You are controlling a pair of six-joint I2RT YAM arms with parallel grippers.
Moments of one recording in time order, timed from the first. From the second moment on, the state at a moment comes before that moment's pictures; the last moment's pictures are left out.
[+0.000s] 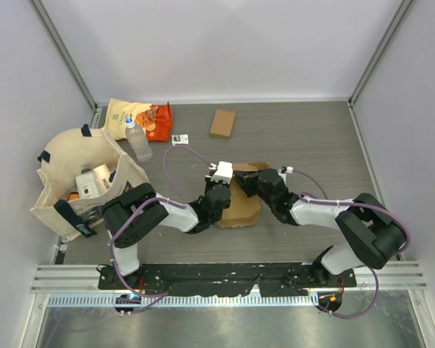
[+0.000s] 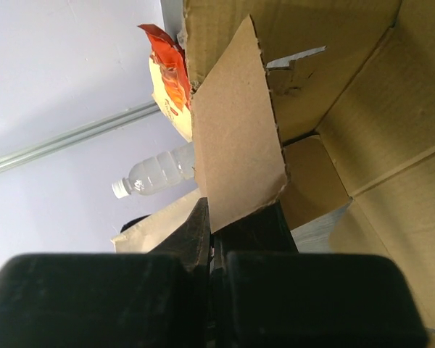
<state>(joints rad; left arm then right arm) -0.99 1.82 0.71 0.82 -0.84 -0.13 0.69 1.46 0.52 0.52 0.23 1.79</state>
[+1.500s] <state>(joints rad) -0.98 1.61 0.60 0.59 -0.70 -0.31 0.76 1.49 0.54 0.54 0.28 1.77</state>
